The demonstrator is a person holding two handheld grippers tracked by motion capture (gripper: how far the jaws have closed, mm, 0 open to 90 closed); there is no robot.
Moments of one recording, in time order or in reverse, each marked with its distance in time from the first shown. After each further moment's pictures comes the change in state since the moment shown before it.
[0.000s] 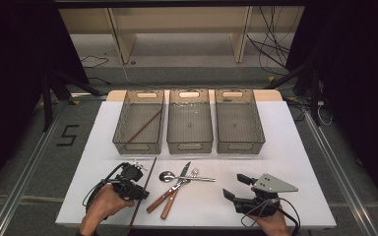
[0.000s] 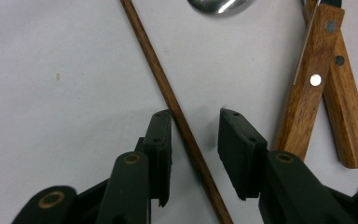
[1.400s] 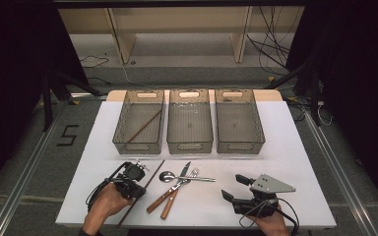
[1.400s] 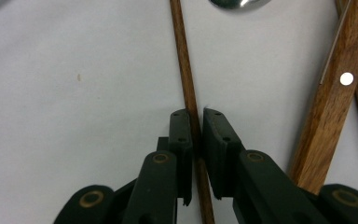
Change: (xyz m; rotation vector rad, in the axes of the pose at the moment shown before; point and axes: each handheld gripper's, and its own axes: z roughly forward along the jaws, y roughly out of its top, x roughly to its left) left arm -0.005 0.005 0.002 0.040 0.093 0.026; right arm 0.002 0.000 0.002 0.014 0.000 -0.018
